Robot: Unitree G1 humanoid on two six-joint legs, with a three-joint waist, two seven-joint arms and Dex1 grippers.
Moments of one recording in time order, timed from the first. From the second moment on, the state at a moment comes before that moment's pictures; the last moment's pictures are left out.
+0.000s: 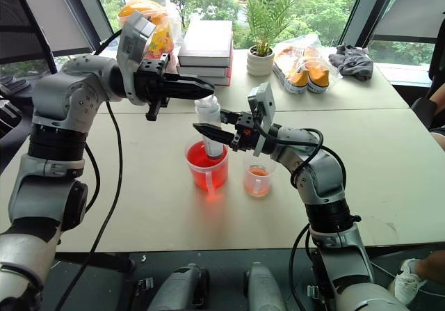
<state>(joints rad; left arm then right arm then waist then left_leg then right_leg) -1.12 0.55 -0.07 0.26 -0.55 0.64 -1.37 -0.62 -0.33 0.07 -0.15 0.52 0.52 0.87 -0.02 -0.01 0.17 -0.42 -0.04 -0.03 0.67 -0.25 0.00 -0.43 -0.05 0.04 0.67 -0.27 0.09</state>
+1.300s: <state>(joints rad) -1.12 0.60 -0.06 0.26 -0.53 0.61 -1.35 -0.68 -0.34 0.09 -0.15 0.54 0.59 0.87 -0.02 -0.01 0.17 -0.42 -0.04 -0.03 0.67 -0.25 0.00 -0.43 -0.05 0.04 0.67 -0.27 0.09</state>
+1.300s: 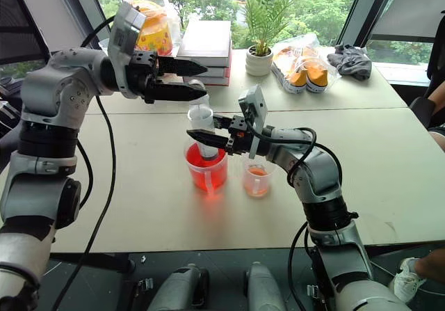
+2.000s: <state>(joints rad) -1.02 0.64 0.02 0.20 -0.58 0.62 -1.34 -0.78 -0.54 -0.19 -0.32 0.78 0.79 0.72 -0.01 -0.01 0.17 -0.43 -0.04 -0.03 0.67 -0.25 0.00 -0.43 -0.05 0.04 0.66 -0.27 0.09</state>
